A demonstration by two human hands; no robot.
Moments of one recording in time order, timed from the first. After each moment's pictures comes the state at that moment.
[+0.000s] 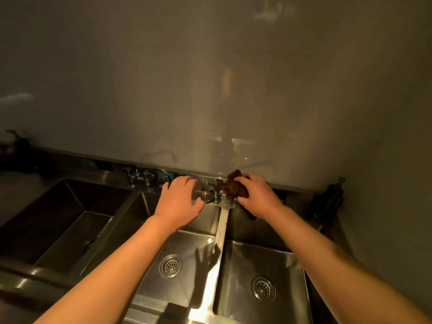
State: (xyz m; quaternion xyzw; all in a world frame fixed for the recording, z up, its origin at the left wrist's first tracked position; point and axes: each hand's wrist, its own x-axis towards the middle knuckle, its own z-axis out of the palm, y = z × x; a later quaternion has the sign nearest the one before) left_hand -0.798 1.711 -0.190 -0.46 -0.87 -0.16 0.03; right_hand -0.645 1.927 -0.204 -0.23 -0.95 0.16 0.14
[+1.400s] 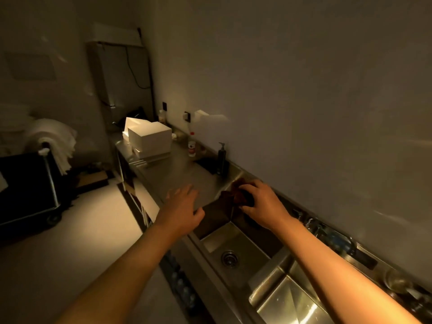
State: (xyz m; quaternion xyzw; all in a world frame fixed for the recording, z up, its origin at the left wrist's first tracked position) left_hand -1.041 1.185 -0.142 -0.15 -0.97 -0.16 0.11; right_hand -1.042 1.459 -0.120 0.13 -0.97 0.16 0.13
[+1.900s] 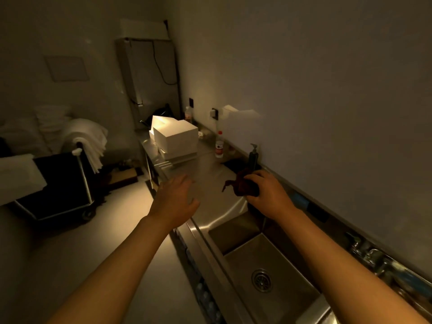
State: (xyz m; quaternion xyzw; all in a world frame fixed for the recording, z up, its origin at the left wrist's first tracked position) left_hand -1.175 1.105 -0.141 -0.08 -0.98 -0.16 0.14; right_hand -1.222 1.398 -0.140 0.17 -0.95 0.25 0.12
